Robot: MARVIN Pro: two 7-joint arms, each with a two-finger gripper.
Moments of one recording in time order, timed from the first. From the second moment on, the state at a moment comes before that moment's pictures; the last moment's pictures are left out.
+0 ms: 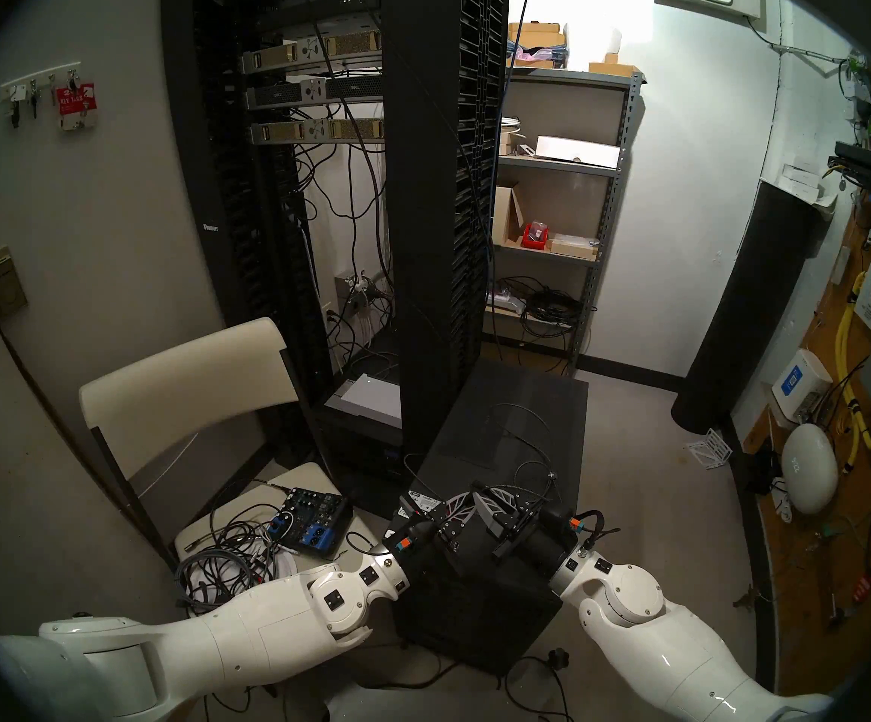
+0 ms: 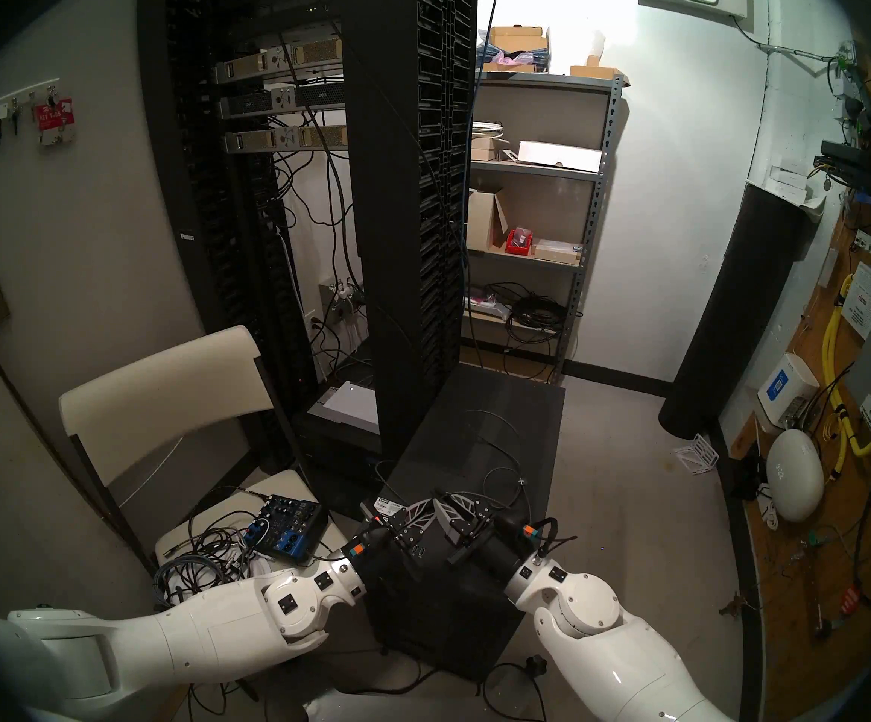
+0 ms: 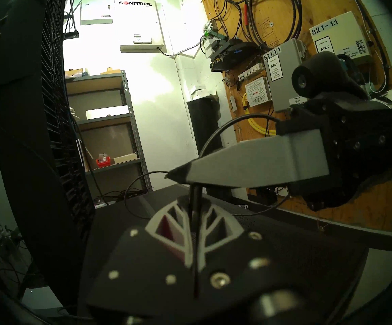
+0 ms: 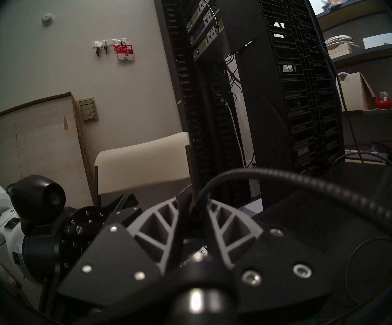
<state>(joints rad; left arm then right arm) 1.24 -1.10 -0.41 -1.17 -0.33 -0.73 0.09 -1.68 -1.13 1.17 -1.43 0.59 -0.37 0.54</state>
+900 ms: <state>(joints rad) 1.24 -1.05 -0.38 -1.21 -0.36 -0.70 0.04 -1.69 -1.10 1.18 -1.45 0.53 -0.32 0.53</state>
